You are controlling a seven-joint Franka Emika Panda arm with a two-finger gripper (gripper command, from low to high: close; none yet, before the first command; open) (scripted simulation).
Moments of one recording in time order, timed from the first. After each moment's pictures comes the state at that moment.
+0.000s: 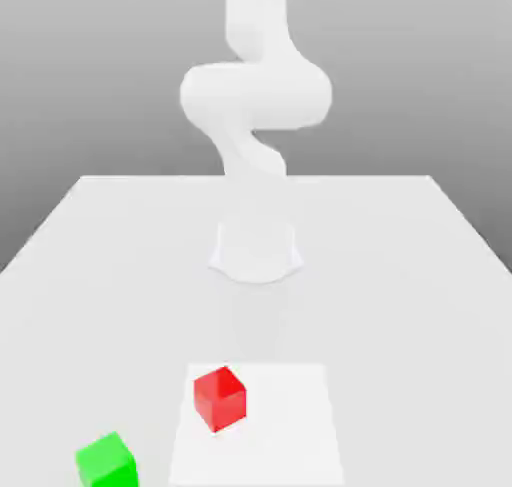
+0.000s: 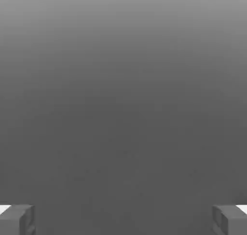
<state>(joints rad) -0.05 -0.71 0.03 -2.35 -0.01 2.35 0.89</state>
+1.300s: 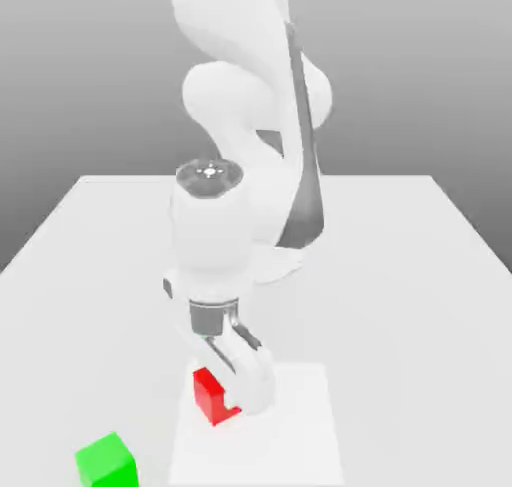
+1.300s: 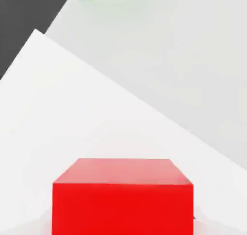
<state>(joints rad) -0.25 0.10 0.12 -2.73 -0.04 2.83 1.67</state>
